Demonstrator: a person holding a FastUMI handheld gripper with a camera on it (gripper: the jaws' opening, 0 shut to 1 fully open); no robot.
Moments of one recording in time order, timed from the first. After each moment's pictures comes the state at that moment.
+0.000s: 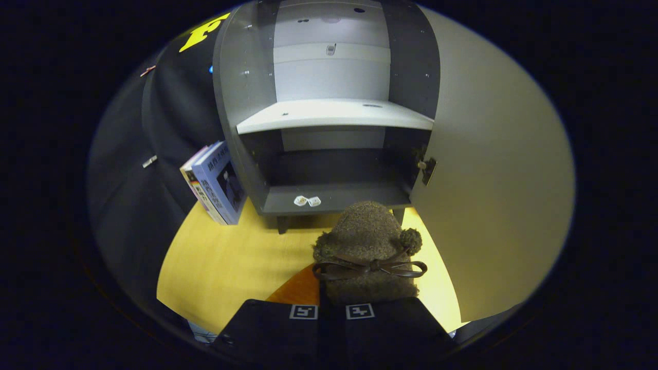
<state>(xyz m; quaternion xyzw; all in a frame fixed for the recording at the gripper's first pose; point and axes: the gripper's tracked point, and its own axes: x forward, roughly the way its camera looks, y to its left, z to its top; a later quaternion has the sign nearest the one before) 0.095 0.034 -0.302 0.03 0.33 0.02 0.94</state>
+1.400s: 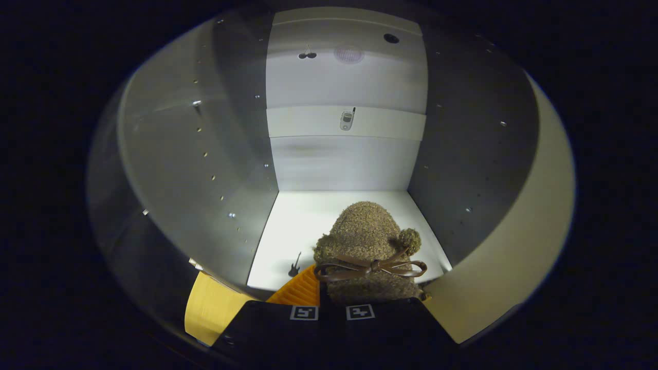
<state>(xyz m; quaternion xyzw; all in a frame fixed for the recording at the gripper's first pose) 0.307 0.059 -0.122 0.02 0.28 0.04 0.96</state>
